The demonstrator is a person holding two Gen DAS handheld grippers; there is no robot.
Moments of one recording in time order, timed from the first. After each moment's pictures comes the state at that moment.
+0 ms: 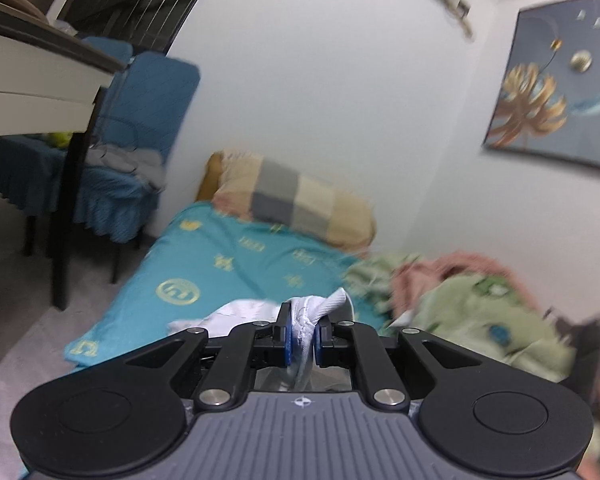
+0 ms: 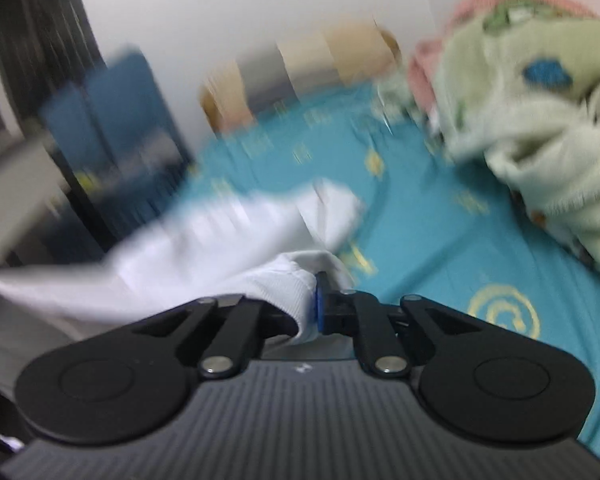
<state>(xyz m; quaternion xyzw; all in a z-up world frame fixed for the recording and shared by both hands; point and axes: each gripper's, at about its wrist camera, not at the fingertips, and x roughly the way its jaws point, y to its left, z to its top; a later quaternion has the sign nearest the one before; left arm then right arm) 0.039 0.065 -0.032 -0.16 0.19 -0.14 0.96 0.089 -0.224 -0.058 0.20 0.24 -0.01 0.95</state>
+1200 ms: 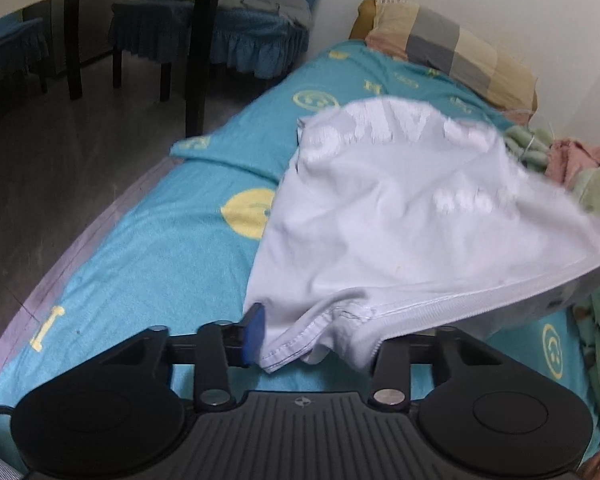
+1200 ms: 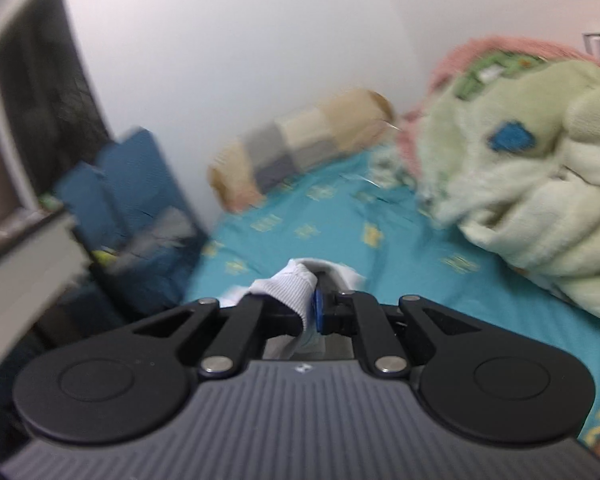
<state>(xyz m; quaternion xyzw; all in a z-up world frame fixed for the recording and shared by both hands) 0.046 0.025 -0.105 -0.15 0.41 0.06 0.90 0.070 -0.257 -0.034 0.22 0.19 -0.06 0.95</state>
